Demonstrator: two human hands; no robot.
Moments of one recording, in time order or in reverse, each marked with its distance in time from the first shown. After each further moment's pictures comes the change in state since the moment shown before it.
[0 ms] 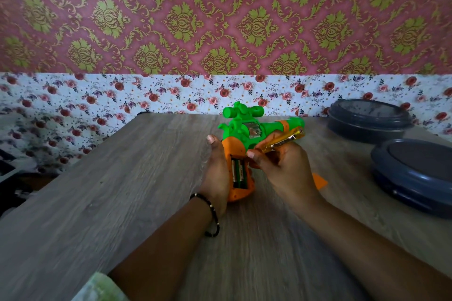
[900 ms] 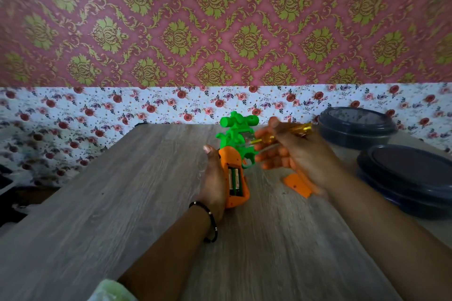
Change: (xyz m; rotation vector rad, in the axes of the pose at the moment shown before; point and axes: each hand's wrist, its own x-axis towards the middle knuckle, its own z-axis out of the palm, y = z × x) left_hand -0.010 0.007 0.003 -0.019 0.028 -0.003; right_hand 0.013 -0.067 -0.044 0.368 -0.233 0.299
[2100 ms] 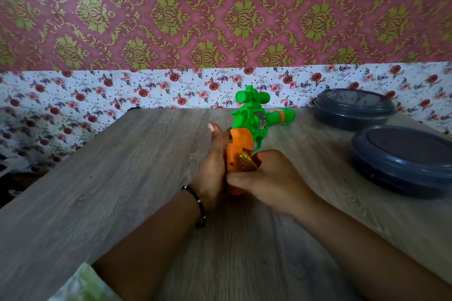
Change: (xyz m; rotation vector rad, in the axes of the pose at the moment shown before) left_hand -0.015 0.006 0.018 0.002 -0.237 0.070; right_hand -0.032 0.041 0.024 -0.620 0.015 0.124
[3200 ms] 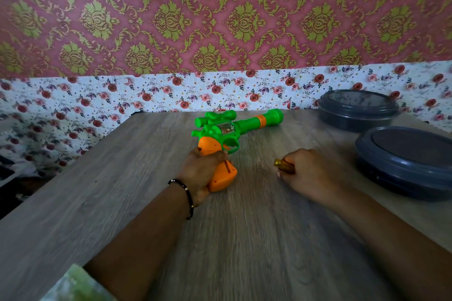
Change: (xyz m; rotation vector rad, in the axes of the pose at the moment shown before) left_hand 0.002 0.010 -0.031 0.219 0.362 -0.195; right_hand 0.030 0.055 -0.049 -0.727 0.047 -0.122
